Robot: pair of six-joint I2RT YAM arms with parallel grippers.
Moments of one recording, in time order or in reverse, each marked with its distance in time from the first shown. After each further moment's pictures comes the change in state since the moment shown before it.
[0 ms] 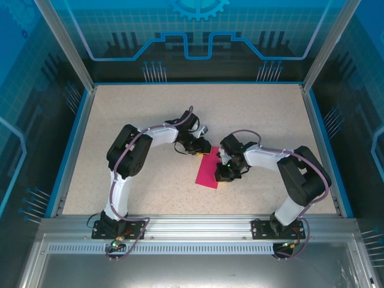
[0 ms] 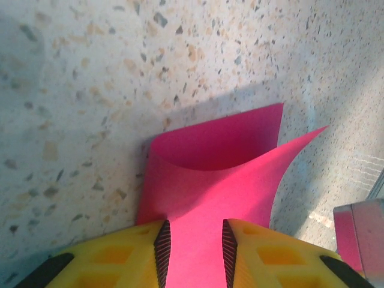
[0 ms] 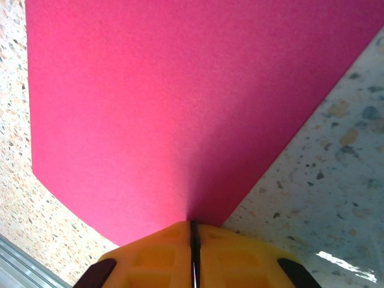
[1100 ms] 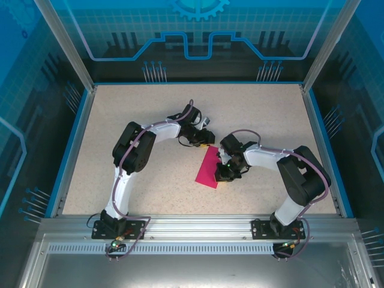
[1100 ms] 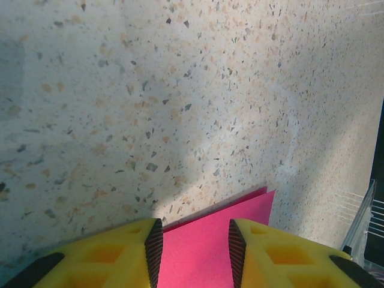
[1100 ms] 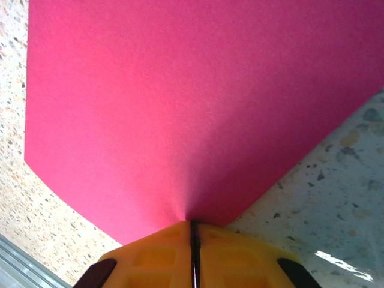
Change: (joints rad) left arm 0.021 0.094 0.135 0.067 0.003 -0.081; right arm -0.003 0.002 0.008 -0.012 0.002 -0.016
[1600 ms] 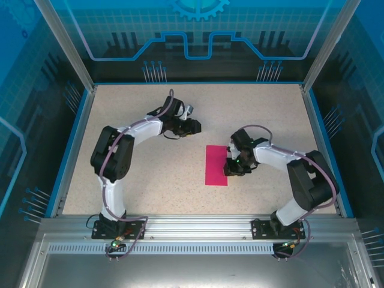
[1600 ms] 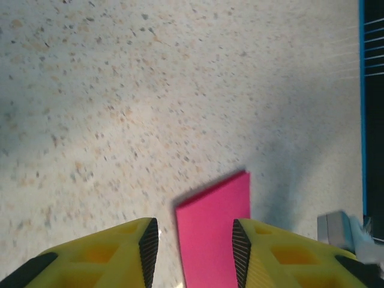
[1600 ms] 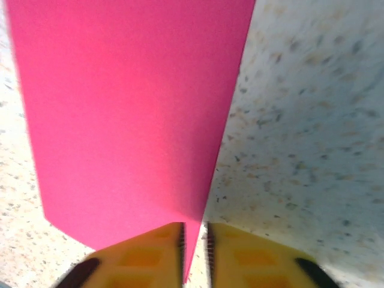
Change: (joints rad) left arm 0.099 -0.277 -0.182 0.030 -0.083 0.009; right arm -0.124 -0.103 -0.005 -0.058 0.095 -0.089
